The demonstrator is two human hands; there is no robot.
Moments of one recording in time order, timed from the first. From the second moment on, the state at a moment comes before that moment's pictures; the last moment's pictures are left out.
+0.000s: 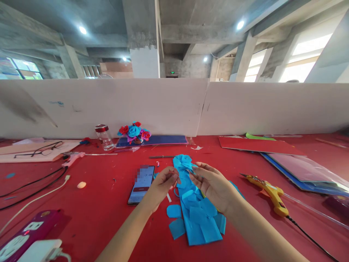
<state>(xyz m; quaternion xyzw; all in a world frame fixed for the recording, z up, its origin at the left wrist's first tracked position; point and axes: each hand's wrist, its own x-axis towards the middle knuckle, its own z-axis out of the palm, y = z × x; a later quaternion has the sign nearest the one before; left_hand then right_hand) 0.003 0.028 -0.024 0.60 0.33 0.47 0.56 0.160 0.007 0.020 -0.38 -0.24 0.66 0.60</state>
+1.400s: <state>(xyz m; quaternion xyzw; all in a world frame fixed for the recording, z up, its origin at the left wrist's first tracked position) 0.013 0.010 -0.018 0.36 0.30 0.44 0.77 0.172 0.004 0.004 -0.40 -0.77 -0.07 0.49</state>
